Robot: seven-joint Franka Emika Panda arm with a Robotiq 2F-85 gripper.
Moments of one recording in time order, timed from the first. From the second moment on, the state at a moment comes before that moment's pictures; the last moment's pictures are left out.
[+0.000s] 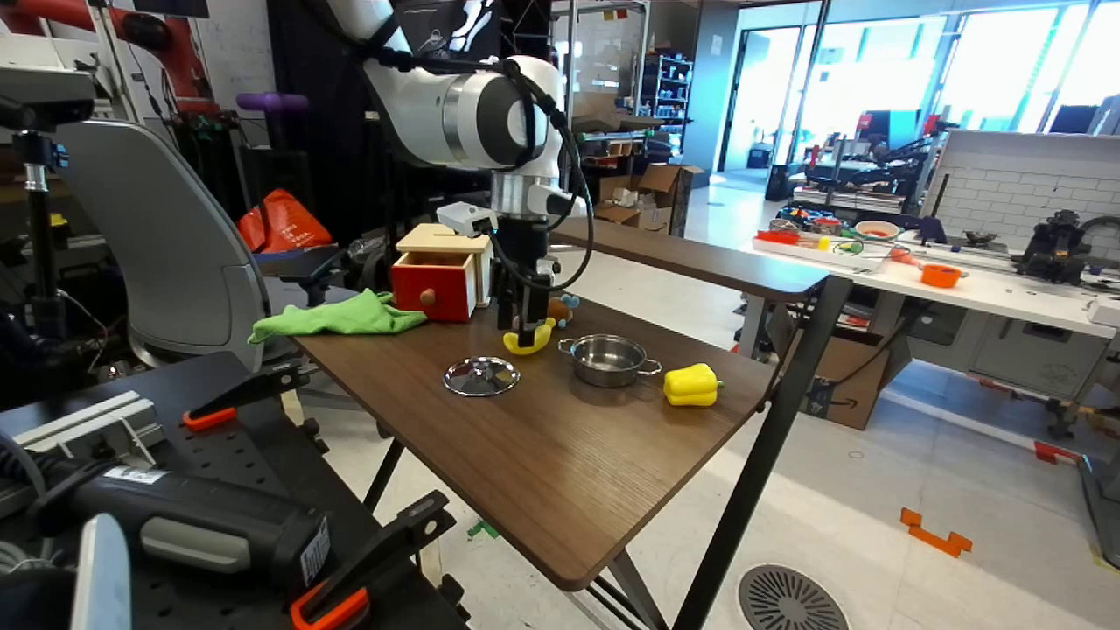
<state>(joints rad) 0.18 0.83 0.00 -1.65 -0.09 2.34 0.55</state>
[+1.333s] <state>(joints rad) 0.23 0.52 -0.06 -1.99 -0.17 2.25 0.50</state>
